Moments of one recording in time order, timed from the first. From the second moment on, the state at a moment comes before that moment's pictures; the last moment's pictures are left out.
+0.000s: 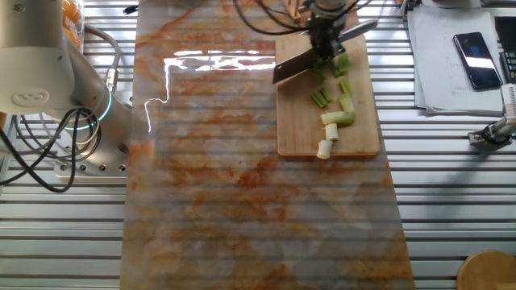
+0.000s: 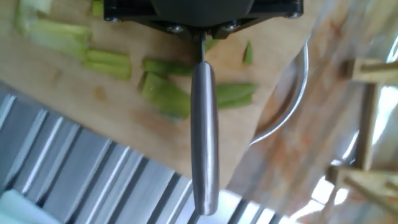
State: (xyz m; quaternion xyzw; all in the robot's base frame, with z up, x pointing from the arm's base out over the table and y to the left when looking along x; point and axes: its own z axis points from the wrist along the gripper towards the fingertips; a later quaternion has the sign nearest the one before) arm 0.539 0.201 0.041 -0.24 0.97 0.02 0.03
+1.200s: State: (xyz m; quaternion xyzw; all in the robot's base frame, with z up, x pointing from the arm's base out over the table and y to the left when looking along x) arm 0.492 0.183 0.041 -0.27 0.96 -0.01 0.03
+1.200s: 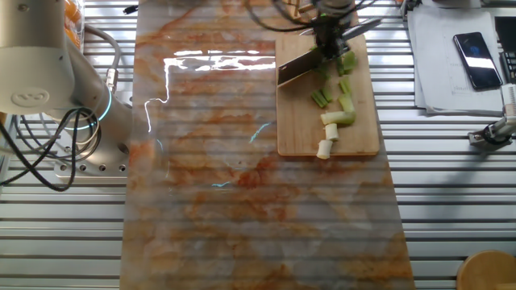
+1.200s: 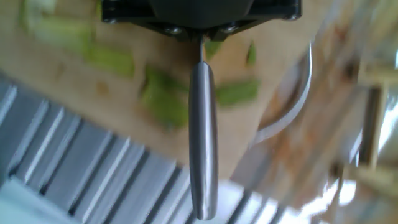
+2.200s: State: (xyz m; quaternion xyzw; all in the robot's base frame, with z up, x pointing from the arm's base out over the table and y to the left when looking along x) arm 0.540 0.193 0.041 -0.23 0.97 0.03 0.04
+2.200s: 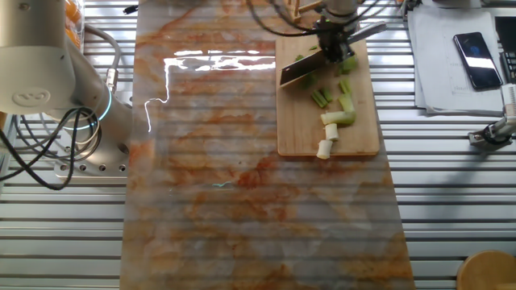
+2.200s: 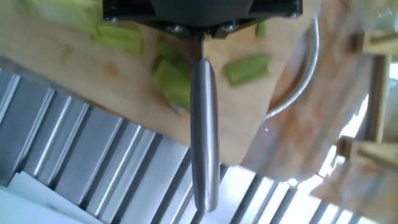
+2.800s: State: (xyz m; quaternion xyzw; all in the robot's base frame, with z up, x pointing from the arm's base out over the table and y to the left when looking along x) arm 0.543 0.190 0.070 -0.24 0.97 0.03 0.05
